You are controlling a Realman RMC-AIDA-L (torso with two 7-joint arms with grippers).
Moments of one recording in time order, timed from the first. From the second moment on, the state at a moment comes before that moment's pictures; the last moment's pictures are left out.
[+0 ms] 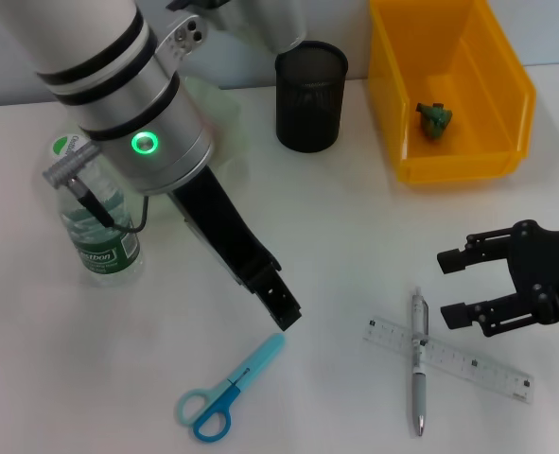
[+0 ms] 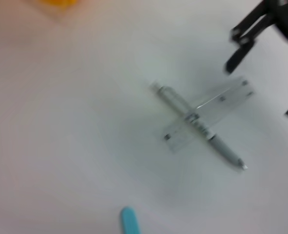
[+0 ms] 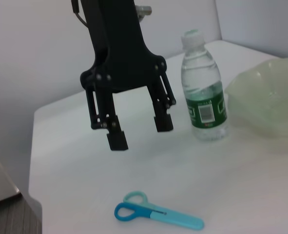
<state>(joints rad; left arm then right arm) -1.06 -2.08 1.40 1.16 2.39 1.86 -2.76 0.48 1.95 -0.76 -0.84 -2.11 -1.84 1.50</state>
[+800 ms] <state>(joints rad) -1.06 -2.08 1.60 1.07 2.42 1.77 -2.87 0.49 1.95 -0.76 -0.83 -2.13 -1.82 1.50</state>
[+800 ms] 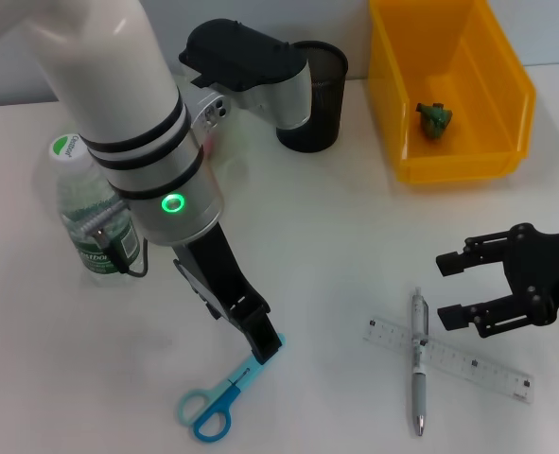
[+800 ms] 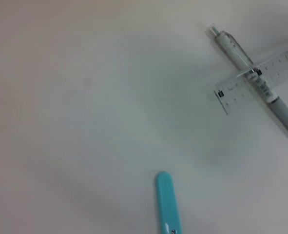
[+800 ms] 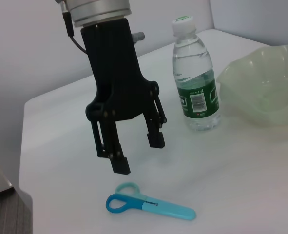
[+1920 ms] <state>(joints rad) -1.04 -2.08 1.76 0.94 2.36 1.57 -2.84 0.49 1.97 -0.76 -0.83 -2.15 -1.79 1.48</state>
